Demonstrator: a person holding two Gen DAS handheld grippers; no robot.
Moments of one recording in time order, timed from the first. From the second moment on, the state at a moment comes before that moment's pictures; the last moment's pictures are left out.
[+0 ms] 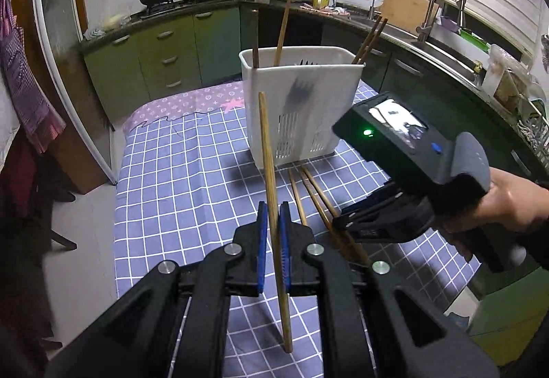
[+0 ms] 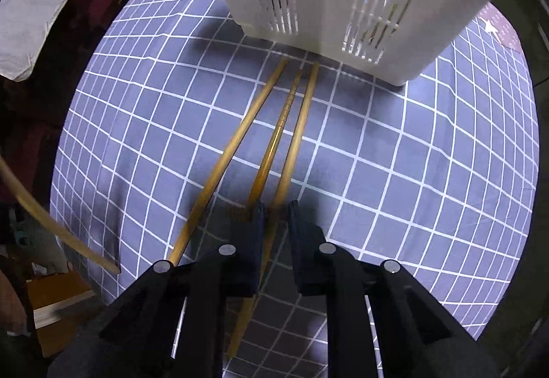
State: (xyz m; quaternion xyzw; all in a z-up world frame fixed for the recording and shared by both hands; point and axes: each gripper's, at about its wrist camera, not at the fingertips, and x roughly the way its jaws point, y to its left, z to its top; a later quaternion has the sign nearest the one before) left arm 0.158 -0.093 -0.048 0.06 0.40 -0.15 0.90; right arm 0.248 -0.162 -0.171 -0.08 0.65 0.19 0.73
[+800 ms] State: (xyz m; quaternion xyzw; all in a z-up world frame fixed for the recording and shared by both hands) left arm 0.155 -0.092 -0.050 0.06 0.40 -0.16 0.90; right arm 0.186 -0.185 -0.103 -0.04 0.53 0.22 0.82
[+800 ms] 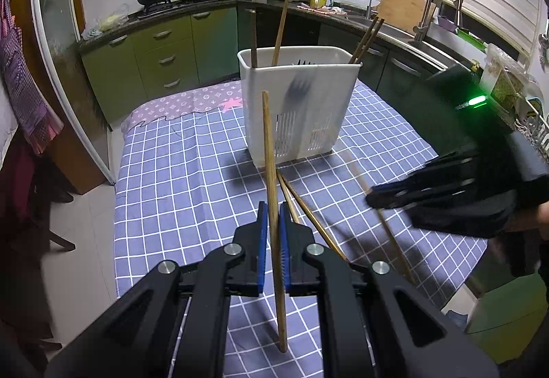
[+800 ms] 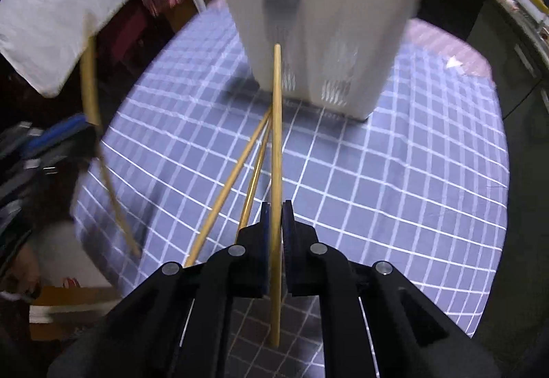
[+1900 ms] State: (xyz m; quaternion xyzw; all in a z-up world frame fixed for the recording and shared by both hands) left arm 0.143 -0.095 -0.033 0.05 0.38 -0.17 0.91; right arm 0.116 -0.264 -0.050 -0.01 0.40 0.22 0.89
